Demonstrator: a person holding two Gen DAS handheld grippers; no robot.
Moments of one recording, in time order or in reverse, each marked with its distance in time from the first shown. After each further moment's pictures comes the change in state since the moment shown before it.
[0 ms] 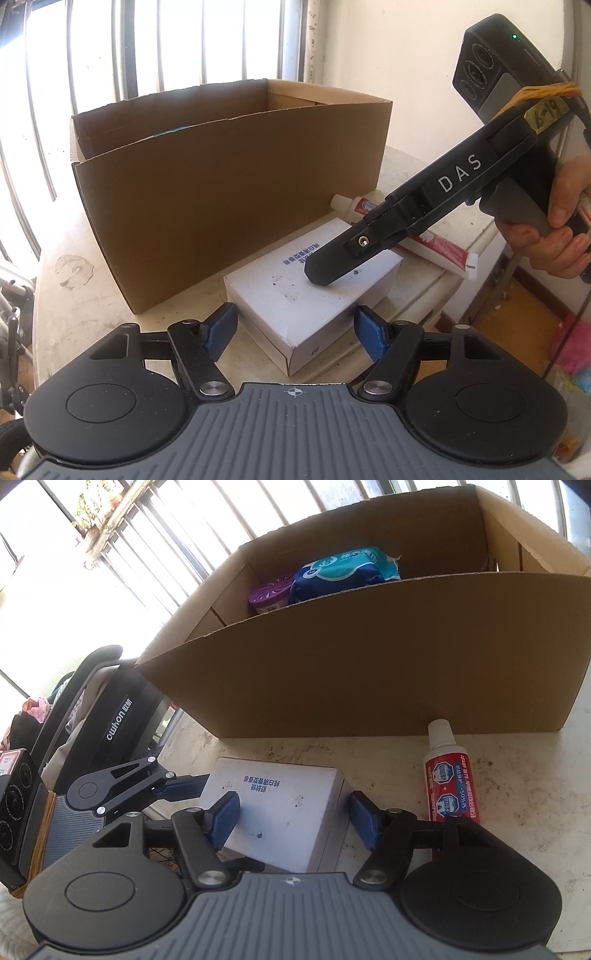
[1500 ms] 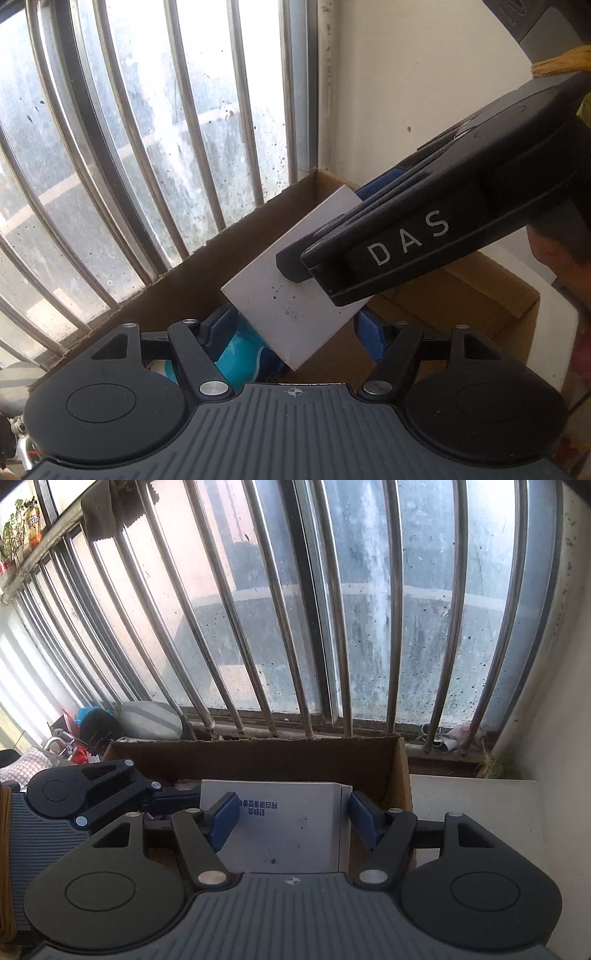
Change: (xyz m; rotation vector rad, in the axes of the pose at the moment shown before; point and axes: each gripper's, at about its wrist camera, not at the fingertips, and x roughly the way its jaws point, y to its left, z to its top) left arm 0.134 0.072 0.226 0.097 0.182 0.008; right arm -0.001 -0.052 0.224 -0.005 -0.081 -0.359
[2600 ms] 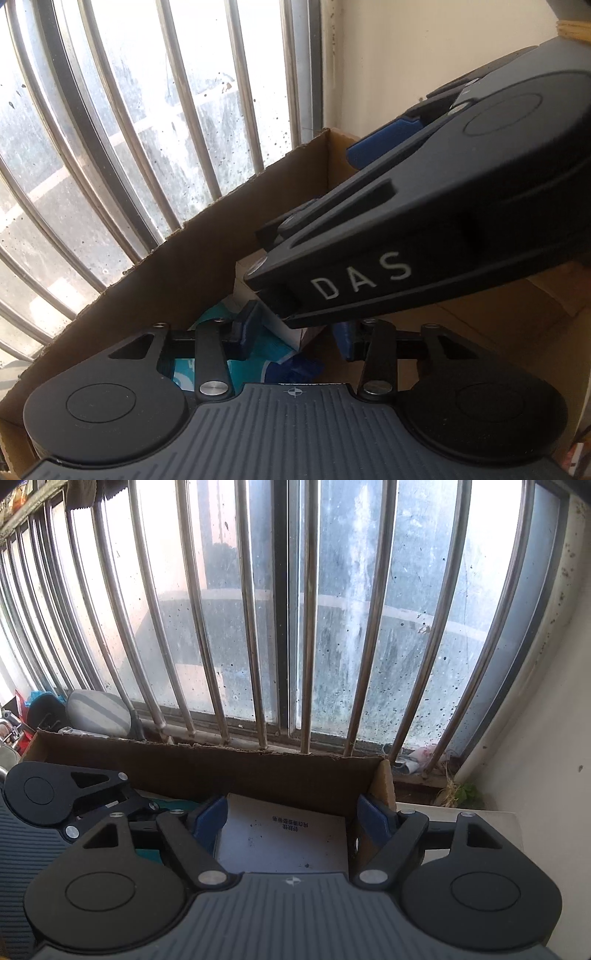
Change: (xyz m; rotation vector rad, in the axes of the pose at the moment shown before) left arm 0.022 0.012 -0.027 0.016 0.058 0.014; right arm 0.022 0.009 -0.001 -0.100 -0.082 -0.156
